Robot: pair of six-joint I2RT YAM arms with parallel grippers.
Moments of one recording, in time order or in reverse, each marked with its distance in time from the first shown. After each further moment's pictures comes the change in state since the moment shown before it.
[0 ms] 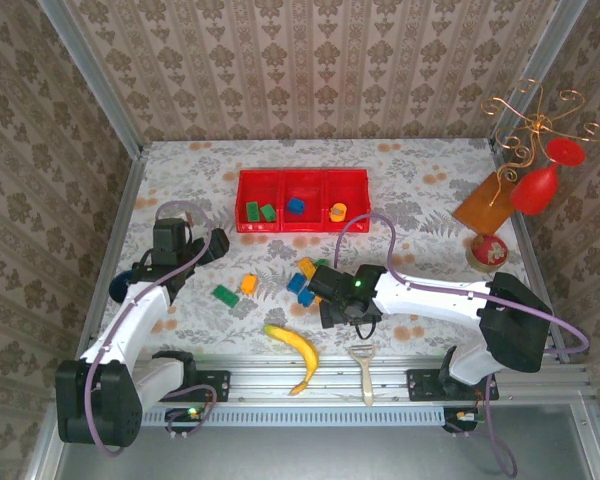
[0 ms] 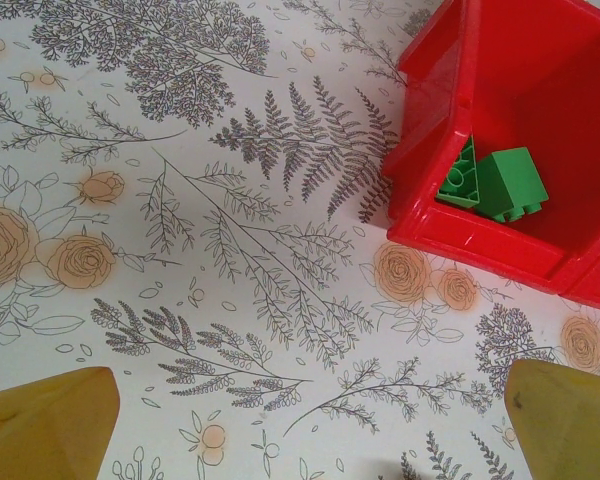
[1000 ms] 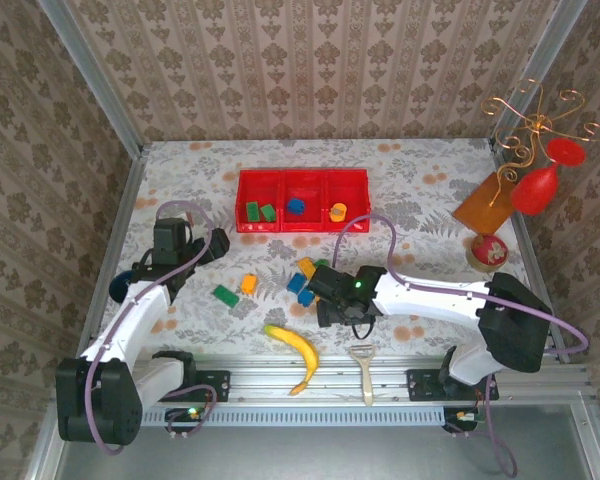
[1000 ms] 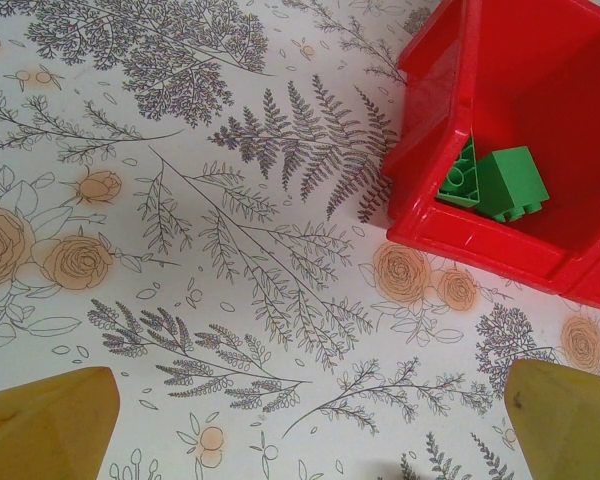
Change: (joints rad) left arm 0.000 0.007 0.000 0.006 0.003 0.000; right arm 0.000 0.010 -0.008 0.070 -0.027 0.014
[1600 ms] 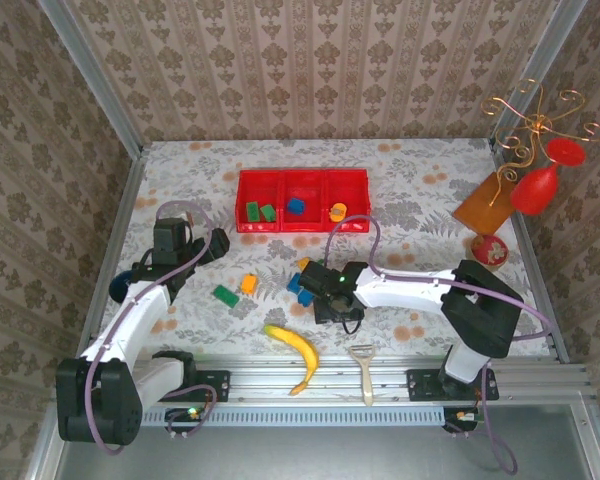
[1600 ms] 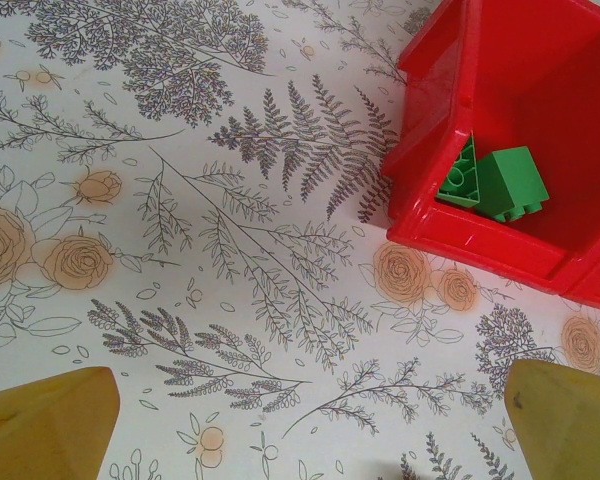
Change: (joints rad) left arm 0.000 0.000 0.000 0.000 0.000 0.000; right arm -0.041 0.159 0.038 0.068 -0.028 -0.025
